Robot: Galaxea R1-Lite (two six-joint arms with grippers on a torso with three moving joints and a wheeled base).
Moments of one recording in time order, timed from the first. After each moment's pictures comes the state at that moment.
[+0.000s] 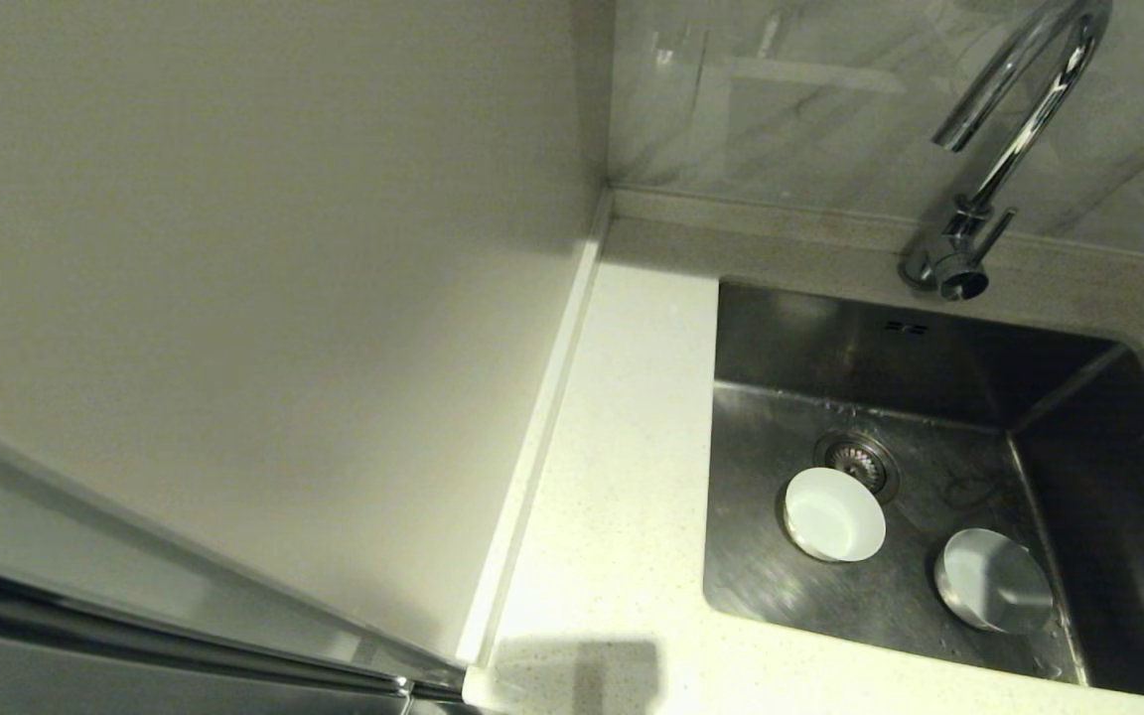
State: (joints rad) left arm 0.00 0.00 0.00 -0.01 0.00 -0.01; right arm -0.55 2.00 -1.34 -0.27 -0.24 -0.12
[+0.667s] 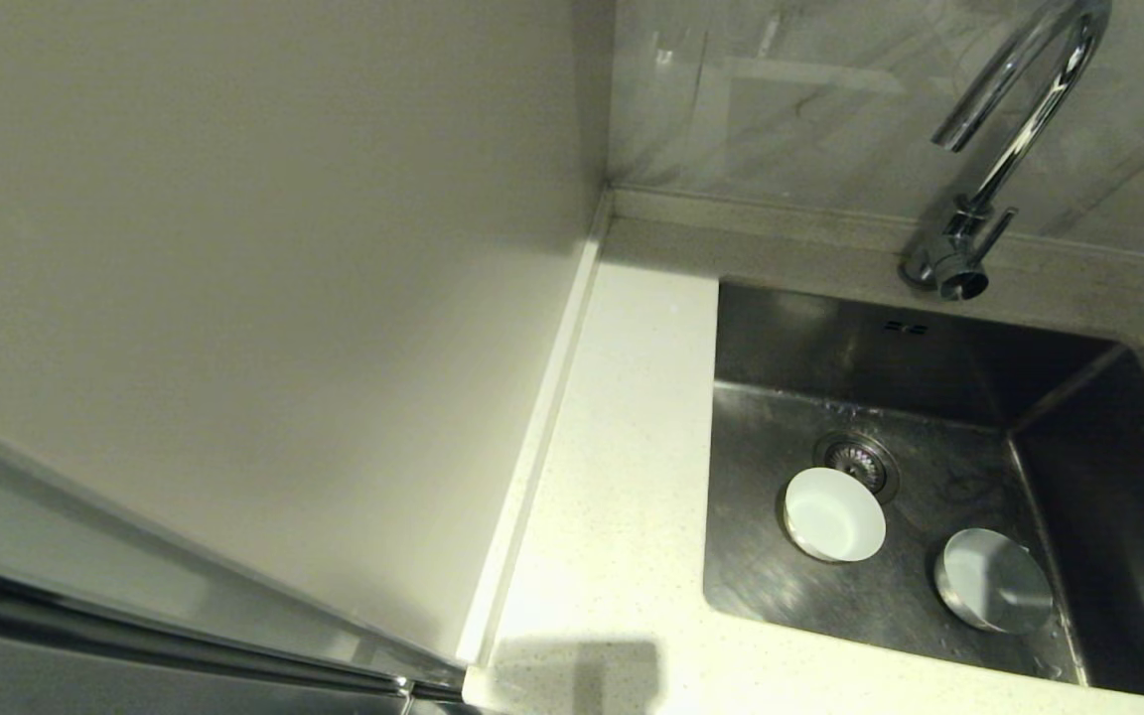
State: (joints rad) left arm 0.00 0.00 0.00 -0.01 0.00 -0.01; right arm -0.55 1.99 -1.34 -0.30 -0.25 -0.09
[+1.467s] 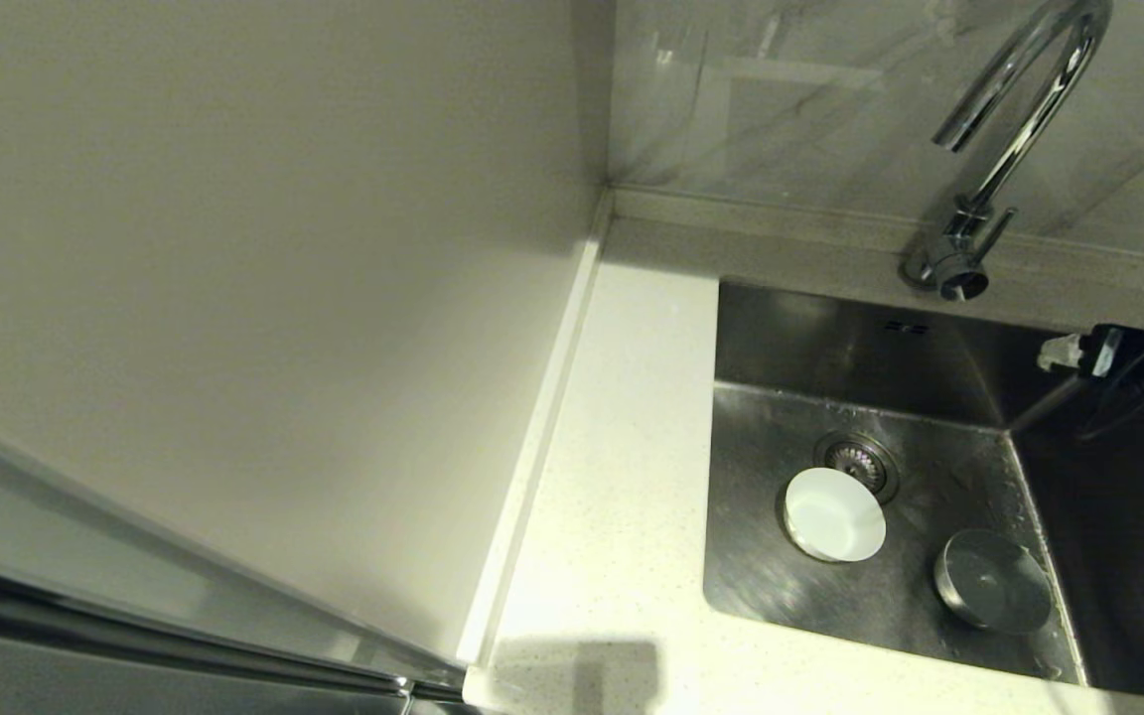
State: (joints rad) left arm 0.00 0.00 0.00 -0.01 0.00 -0.01; right arm -0.27 1.70 -1.09 -0.21 -0.10 0.11
